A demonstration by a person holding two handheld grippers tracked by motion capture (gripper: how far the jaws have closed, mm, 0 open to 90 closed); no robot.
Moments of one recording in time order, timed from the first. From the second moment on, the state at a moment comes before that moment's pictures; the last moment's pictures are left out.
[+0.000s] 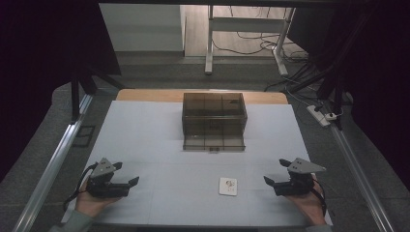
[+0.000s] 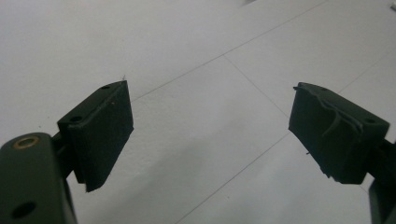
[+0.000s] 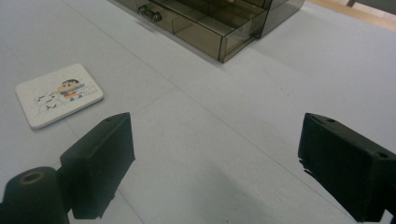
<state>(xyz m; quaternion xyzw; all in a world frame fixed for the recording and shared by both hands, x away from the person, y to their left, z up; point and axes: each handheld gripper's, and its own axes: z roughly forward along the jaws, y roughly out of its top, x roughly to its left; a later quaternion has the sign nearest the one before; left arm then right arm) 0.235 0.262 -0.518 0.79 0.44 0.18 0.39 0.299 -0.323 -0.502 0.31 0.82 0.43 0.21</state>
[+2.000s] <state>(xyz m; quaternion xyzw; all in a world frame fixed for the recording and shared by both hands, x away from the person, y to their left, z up) 0.232 0.261 -0.517 0.80 0.44 0.17 0.38 0.281 -0.286 -0.483 0.26 0.83 0.47 0.18</state>
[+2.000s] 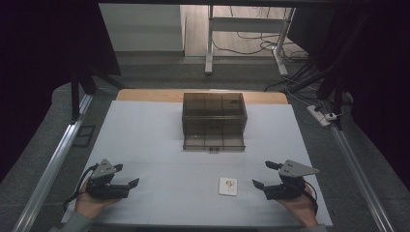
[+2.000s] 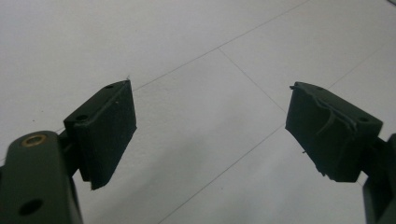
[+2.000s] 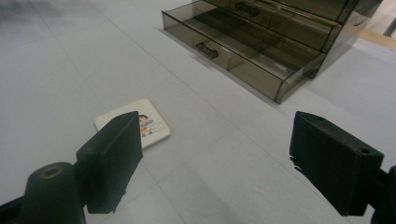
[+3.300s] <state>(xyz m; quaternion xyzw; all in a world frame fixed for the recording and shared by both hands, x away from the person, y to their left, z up) 0.232 0.258 -0.519 0.80 0.43 0.16 0.38 0.276 -0.251 -0.483 0.21 0.86 0.45 0.16</state>
